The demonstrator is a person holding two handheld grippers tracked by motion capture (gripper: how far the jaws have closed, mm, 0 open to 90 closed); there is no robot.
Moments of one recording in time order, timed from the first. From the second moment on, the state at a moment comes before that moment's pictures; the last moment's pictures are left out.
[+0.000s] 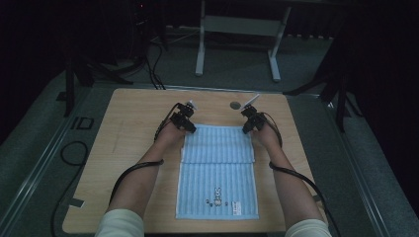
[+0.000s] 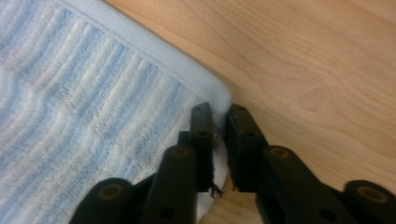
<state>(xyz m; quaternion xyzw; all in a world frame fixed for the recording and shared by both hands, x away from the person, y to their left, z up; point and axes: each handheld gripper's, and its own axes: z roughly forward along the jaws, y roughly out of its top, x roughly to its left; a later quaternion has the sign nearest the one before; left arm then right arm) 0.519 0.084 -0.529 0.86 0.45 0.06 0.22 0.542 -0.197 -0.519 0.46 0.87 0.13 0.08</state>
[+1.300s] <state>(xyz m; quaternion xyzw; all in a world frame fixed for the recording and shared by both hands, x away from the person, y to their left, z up) 0.387 0.126 -0.383 0.86 0.34 0.13 0.37 0.422 -0.210 -0.356 0.31 0.89 0.30 0.19</state>
